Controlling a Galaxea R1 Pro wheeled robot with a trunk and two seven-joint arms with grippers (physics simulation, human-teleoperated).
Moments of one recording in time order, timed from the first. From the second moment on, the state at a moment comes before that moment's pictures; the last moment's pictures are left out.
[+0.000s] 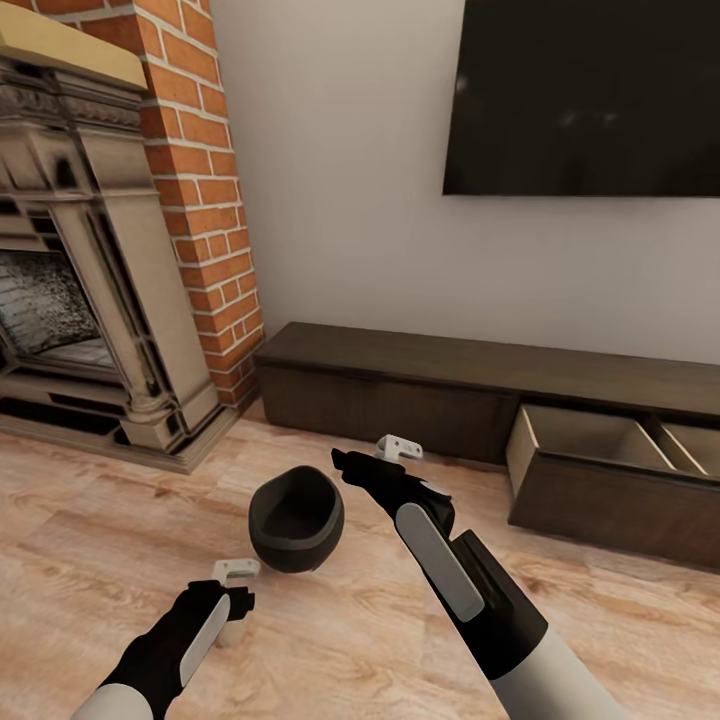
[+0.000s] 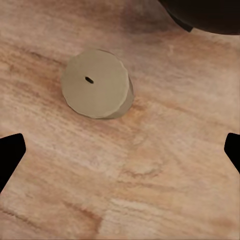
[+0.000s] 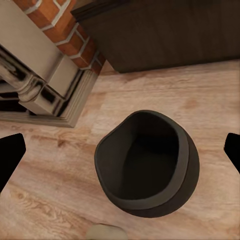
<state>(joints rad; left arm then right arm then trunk) -0.49 0.06 -0.18 -0.74 0.30 0.60 0.31 -0.61 0.11 0.55 -1.38 -0.88 0.46 -0.55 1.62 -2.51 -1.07</state>
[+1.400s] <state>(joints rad) -0.49 0.06 -0.18 -0.74 0.30 0.59 0.32 -0.61 0.11 0.55 -1.38 -0.89 0.46 -0.55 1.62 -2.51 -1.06</state>
